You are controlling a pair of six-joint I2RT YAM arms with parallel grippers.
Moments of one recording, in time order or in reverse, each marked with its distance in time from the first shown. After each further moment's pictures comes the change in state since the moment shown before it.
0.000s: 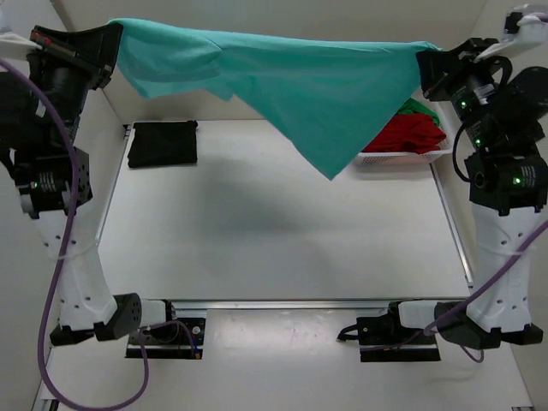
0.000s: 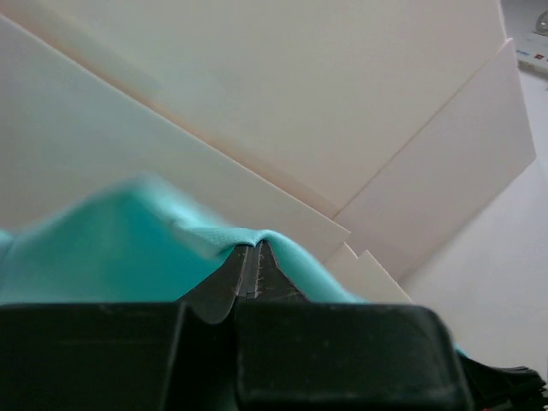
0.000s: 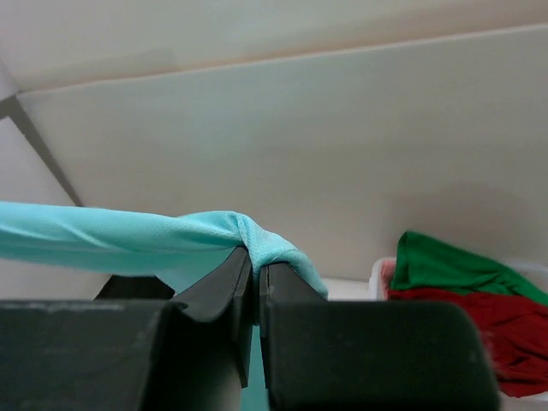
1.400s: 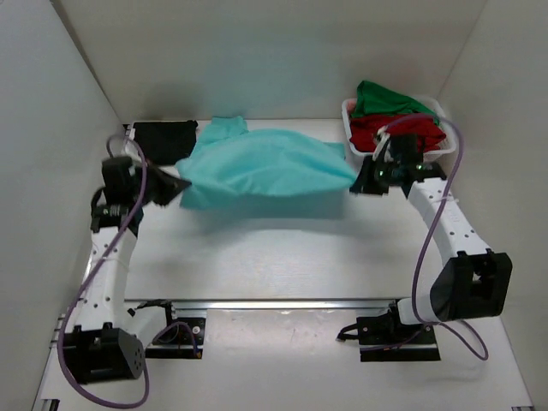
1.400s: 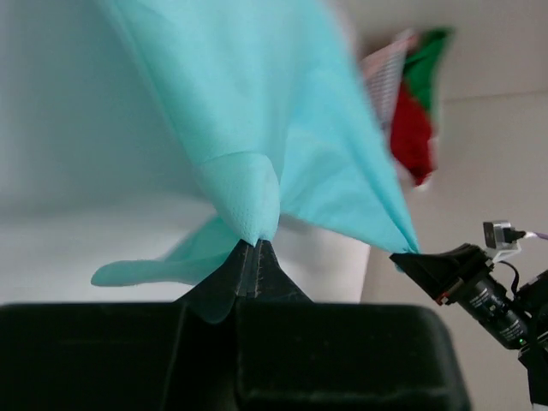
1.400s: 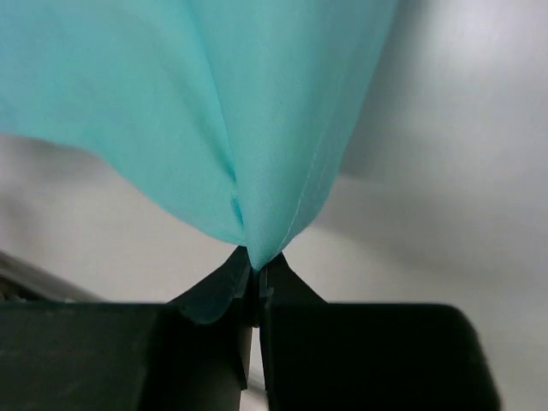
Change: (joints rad) left arm -0.013 -0.241 -1.047 -0.088 0.161 0.065; right arm -0.002 0.121 -0.770 -0.159 -0.250 -0.007
